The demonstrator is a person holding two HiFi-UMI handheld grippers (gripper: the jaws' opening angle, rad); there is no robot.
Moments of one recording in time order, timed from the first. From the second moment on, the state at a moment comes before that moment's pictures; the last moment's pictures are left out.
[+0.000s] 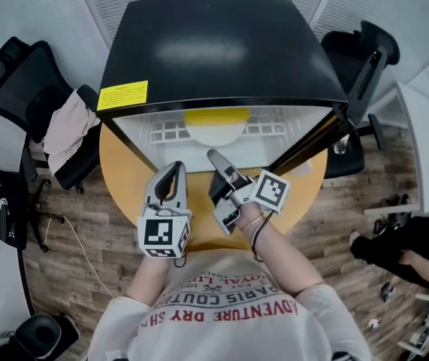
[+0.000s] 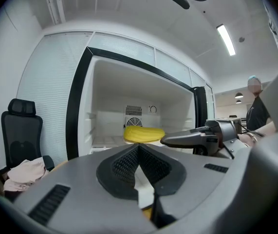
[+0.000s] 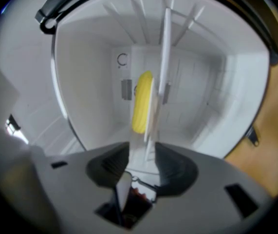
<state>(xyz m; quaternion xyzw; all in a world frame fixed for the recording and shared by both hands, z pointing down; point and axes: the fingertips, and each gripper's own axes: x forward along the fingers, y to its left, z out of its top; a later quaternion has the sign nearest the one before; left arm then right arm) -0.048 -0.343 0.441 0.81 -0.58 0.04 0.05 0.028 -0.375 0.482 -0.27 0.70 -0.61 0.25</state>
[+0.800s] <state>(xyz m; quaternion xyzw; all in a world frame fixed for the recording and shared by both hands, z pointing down) -0.010 -0.285 0.416 0.81 -0.58 0.04 0.05 0.096 -0.303 0.433 -0.44 0.90 -0.04 -0.06</state>
